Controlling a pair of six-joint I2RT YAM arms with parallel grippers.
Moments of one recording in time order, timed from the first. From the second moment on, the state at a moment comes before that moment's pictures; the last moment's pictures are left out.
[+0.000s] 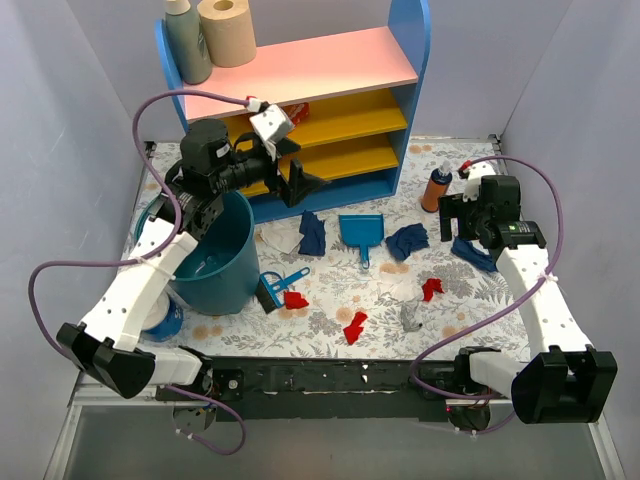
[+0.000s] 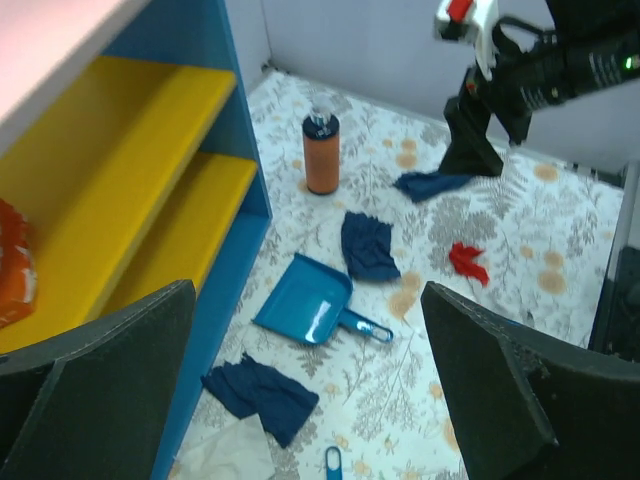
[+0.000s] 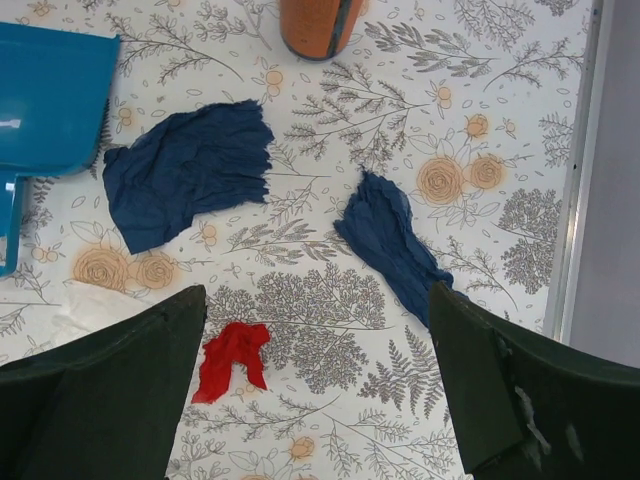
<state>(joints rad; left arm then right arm) -0.47 1.31 1.53 -0.30 0.57 0.08 0.07 1.13 1.01 -0.60 0.02 -0.11</state>
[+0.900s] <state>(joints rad) -0.57 1.32 1.36 -0.61 0.47 0.41 0.44 1.54 1.08 -0.53 -0.20 -0.27</state>
